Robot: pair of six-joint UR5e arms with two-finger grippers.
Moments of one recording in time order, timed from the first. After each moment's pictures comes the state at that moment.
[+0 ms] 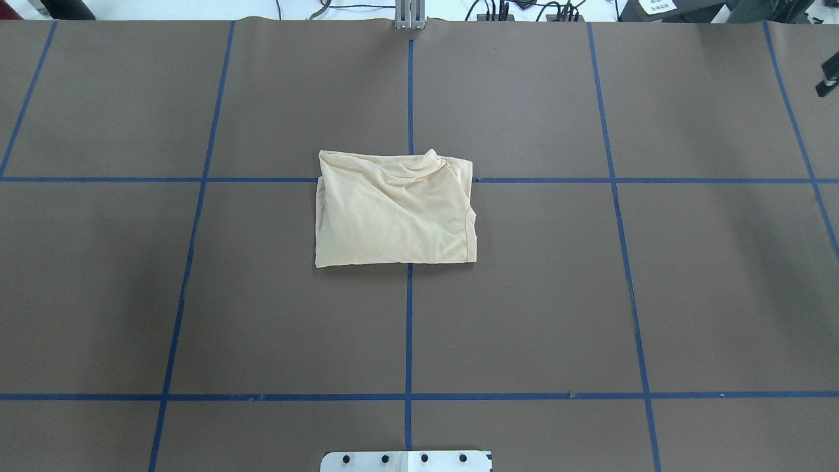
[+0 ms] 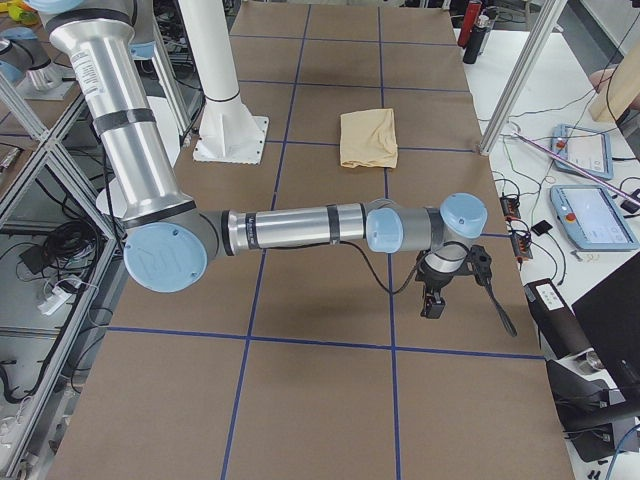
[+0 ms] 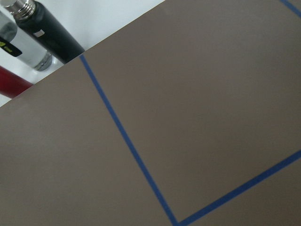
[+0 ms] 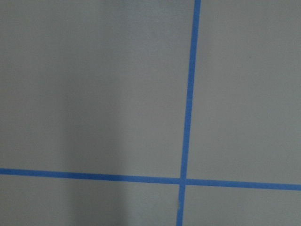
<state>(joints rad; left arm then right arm) -1.54 -1.67 -1.50 -2.03 -2.26 0.23 1.52 -1.28 1.39 -1.63 2.31 0.00</state>
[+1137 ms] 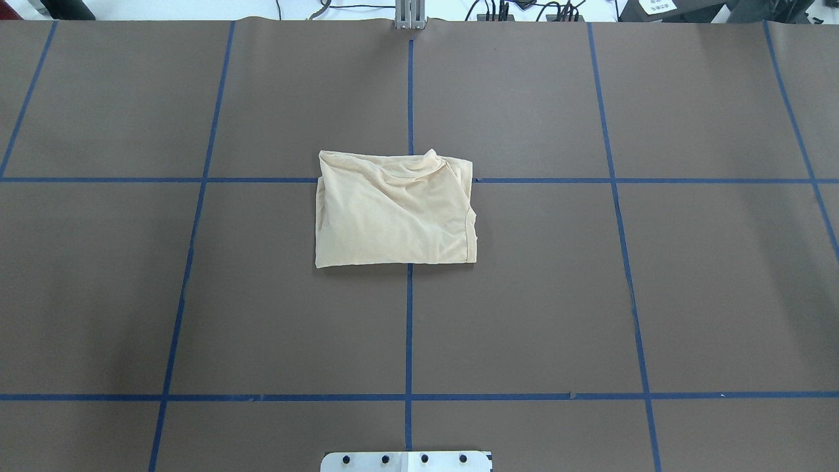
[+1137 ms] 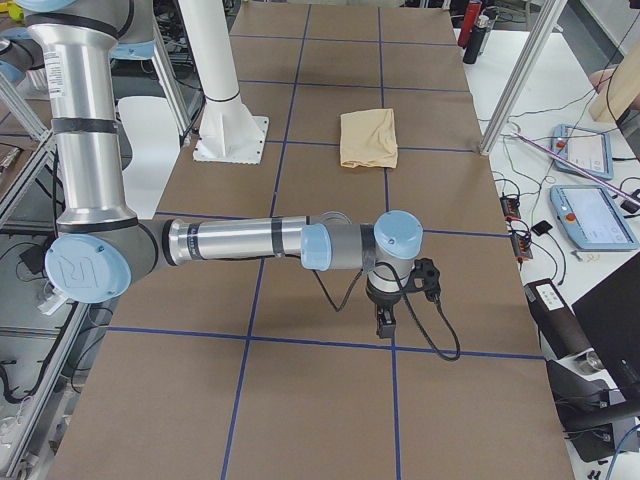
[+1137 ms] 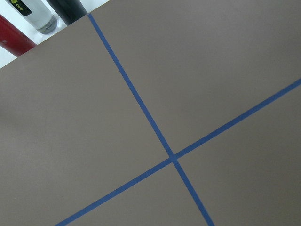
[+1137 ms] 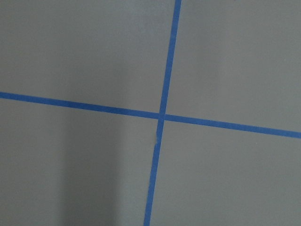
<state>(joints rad) -1.62 -1.54 -1.66 -1.94 -2.33 0.17 1.55 -1.53 1.62 -1.63 2.31 -0.09</state>
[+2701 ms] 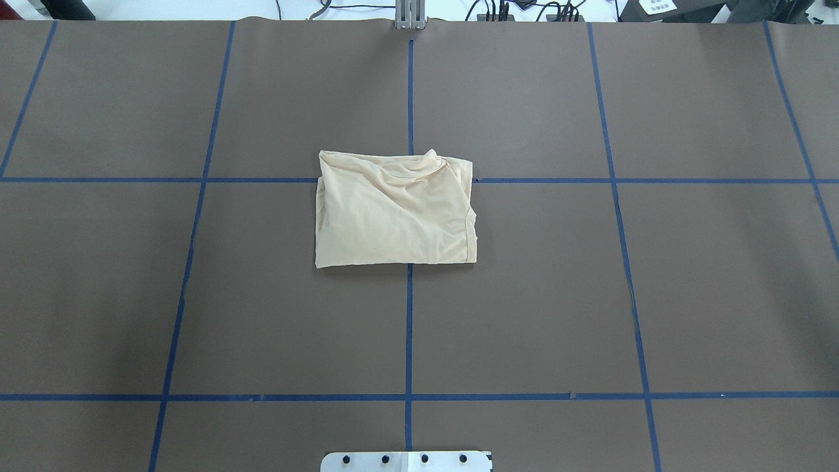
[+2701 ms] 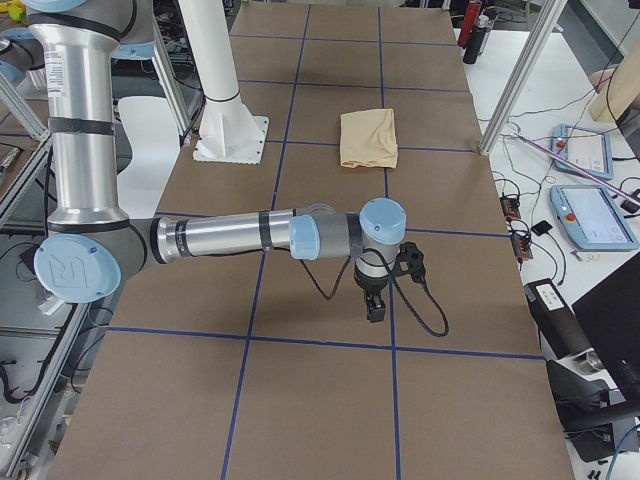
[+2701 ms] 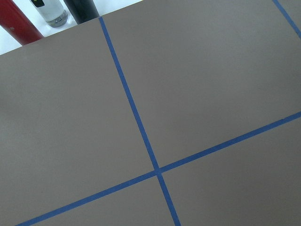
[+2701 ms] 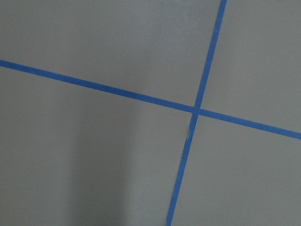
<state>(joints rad) -1.61 -1.53 -1.67 -1.96 -2.36 0.09 1.49 -1.57 1.71 -1.62 2.32 -0.11</state>
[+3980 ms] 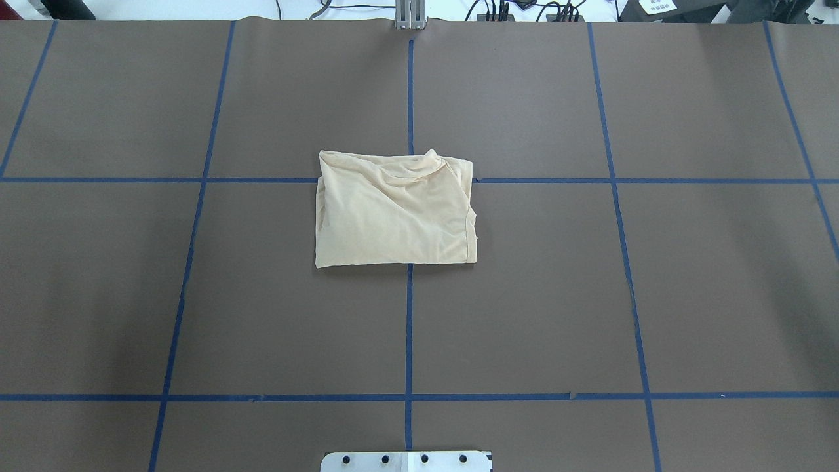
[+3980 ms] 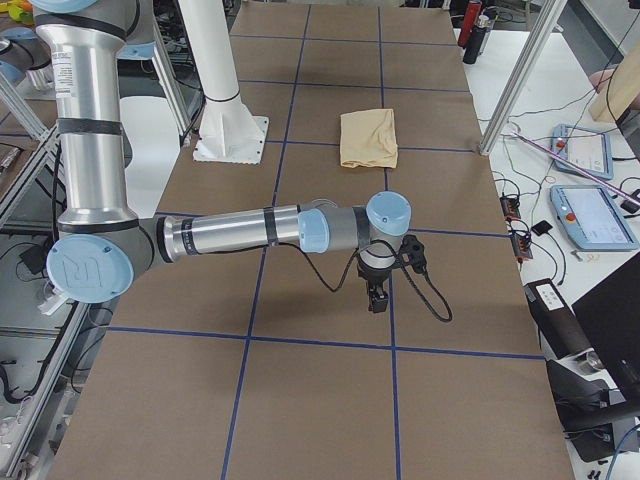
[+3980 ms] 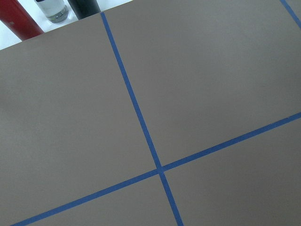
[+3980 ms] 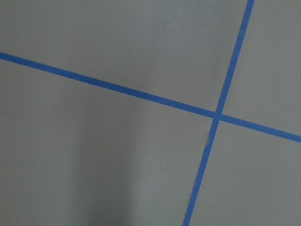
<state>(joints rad) -1.61 -1.54 -1.65 -1.97 -2.36 0.09 1.44 -1.55 1.71 -1.62 2.33 -0.10</state>
